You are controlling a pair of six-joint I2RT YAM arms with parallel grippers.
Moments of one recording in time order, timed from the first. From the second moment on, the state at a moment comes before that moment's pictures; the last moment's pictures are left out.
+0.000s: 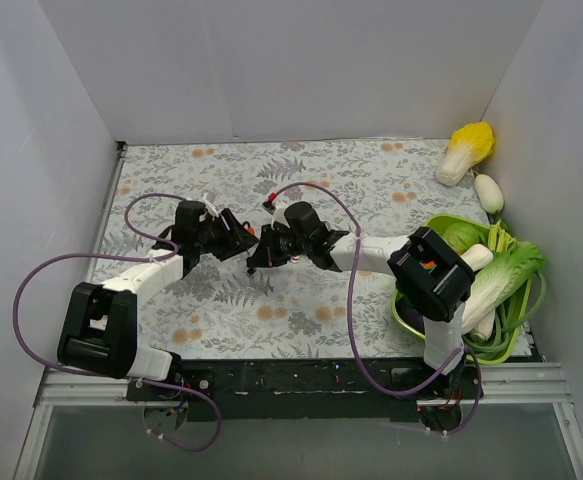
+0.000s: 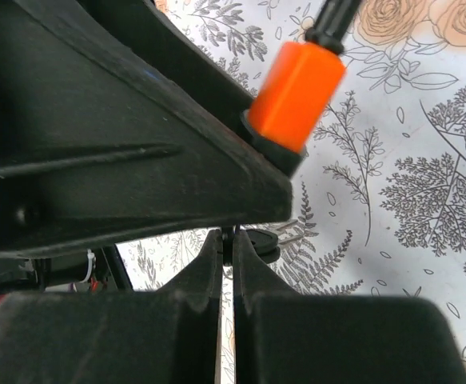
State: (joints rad) left arm -0.25 1.40 0.72 0.03 0.40 -0.79; right arm 0.85 1.92 1.13 0.27 -0.46 0.62
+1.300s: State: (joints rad) left arm -0.28 1.40 0.72 0.03 0.38 -0.77; right arm 0.83 1.92 1.09 0.27 -0.48 0.64
